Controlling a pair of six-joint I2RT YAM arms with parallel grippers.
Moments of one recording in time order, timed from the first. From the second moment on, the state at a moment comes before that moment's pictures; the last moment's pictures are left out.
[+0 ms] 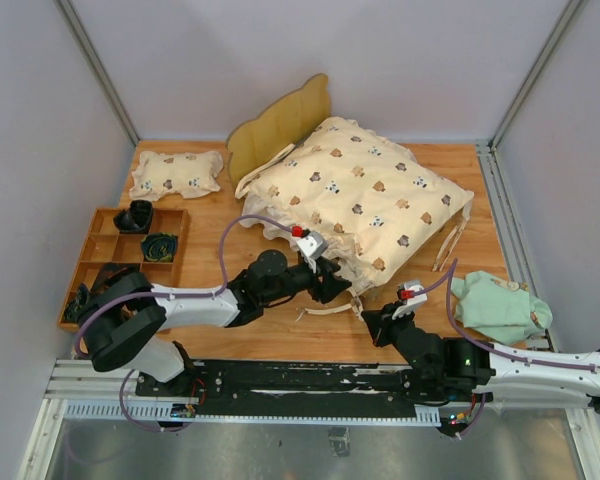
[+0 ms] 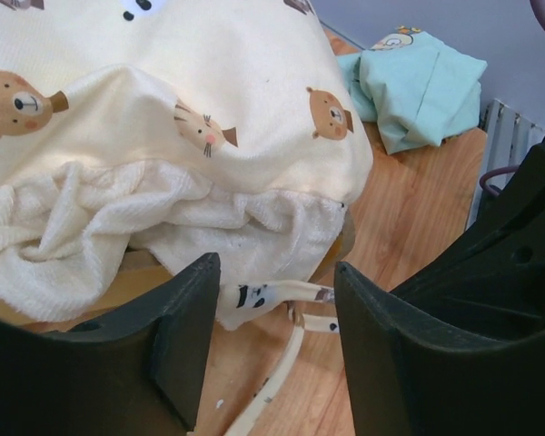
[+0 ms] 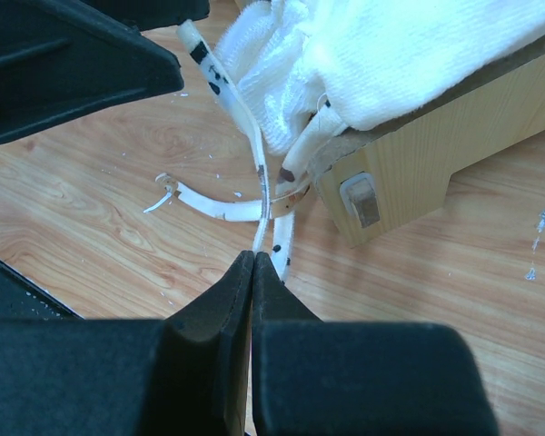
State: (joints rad) left arm -0.97 1.45 0.55 0.77 0.14 -0.27; right arm 1.41 0.39 0.16 -0.21 0.82 0.70
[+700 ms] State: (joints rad) left arm -0.94 1.46 0.57 0.72 0.12 -0.32; right arm 1.41 0.39 0.16 -0.20 0.81 0.69
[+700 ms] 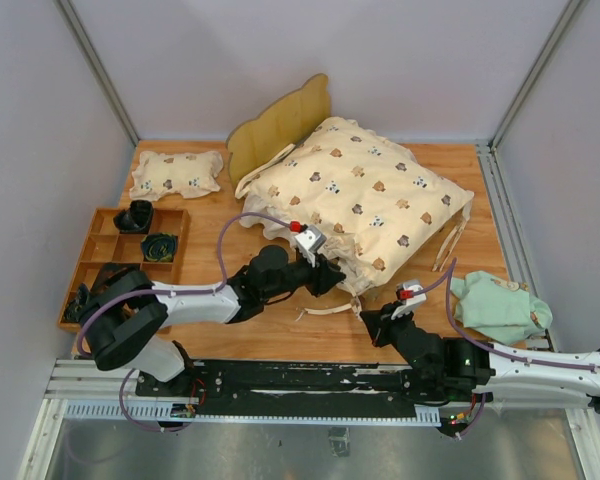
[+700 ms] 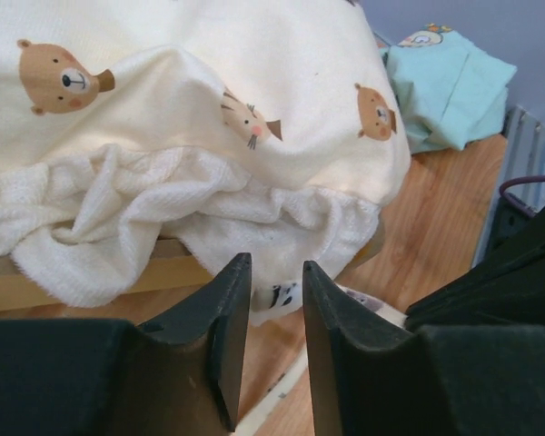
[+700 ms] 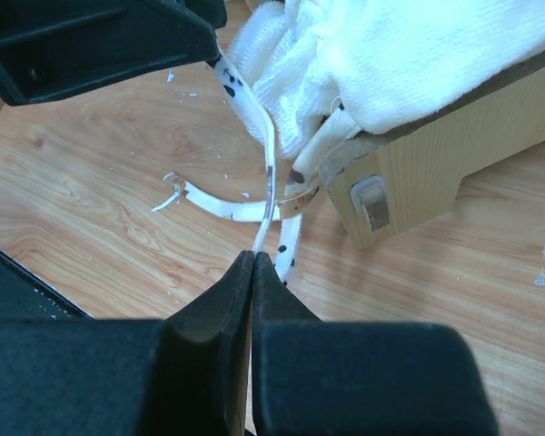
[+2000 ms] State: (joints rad) left arm -0.94 1.34 0.44 0.90 0.22 -0.56; right arm 1.13 0.58 0.20 0.15 0.34 0.20
